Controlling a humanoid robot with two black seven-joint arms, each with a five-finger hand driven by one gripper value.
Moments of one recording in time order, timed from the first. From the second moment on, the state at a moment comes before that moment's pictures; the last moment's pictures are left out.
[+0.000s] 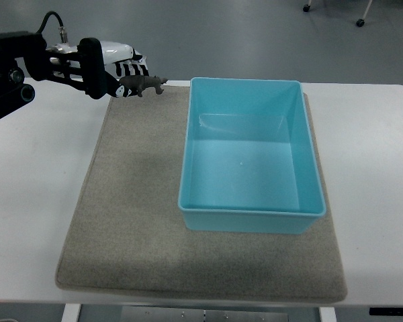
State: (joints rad) left arm -1.28 0.65 -0.13 -1.00 1.35 -0.16 -0.23; right arm 0.03 0.00 -0.01 0.10 -0.05 0.19 0.08
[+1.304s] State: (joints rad) left arm -1.33 0.37 -0.11 -1.12 1.35 -0.24 -0.22; right arm 0.03 0.00 -0.01 0.10 -0.05 0.19 0.08
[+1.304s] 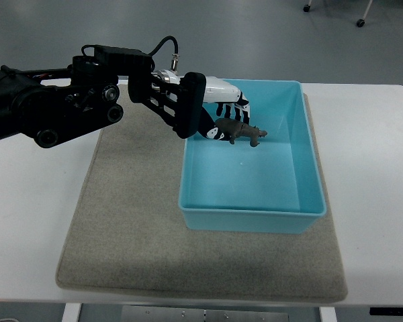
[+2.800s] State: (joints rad) left arm -1.11 0.71 -0.13 -0.87 -0.44 -0.61 -0.01; right arm 0.03 0.00 -0.01 0.10 -0.05 0.19 0.08
